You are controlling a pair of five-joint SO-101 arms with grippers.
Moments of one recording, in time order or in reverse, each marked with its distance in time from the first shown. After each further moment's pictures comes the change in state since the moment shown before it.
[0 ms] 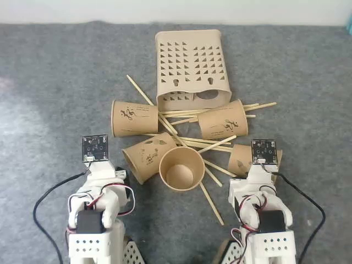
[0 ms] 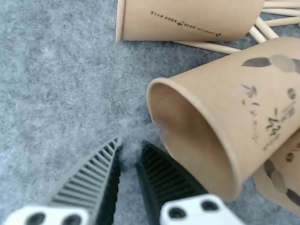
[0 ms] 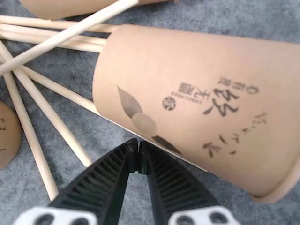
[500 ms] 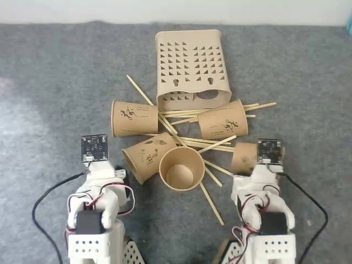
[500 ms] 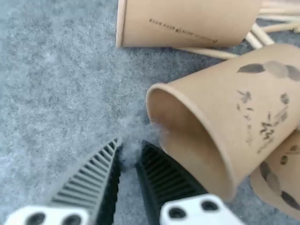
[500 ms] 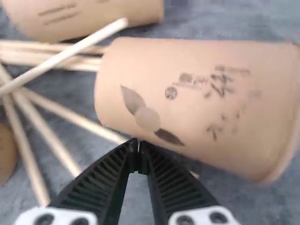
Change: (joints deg) left arm 0.0 0.0 -1.0 0.0 0.0; right arm 4.8 -4.0 -0.8 0.3 0.0
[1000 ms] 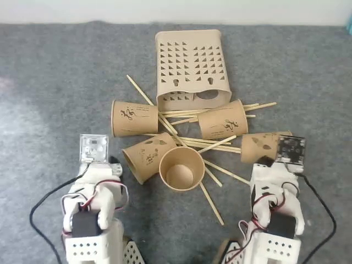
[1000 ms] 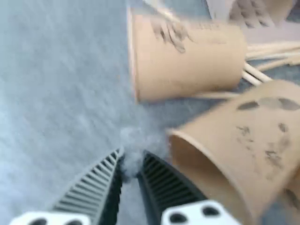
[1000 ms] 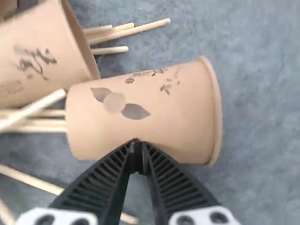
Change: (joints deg) left arm -3.6 0.0 -3.5 -4.7 -12.0; right arm 12.9 0.0 -1.3 -10.9 15.1
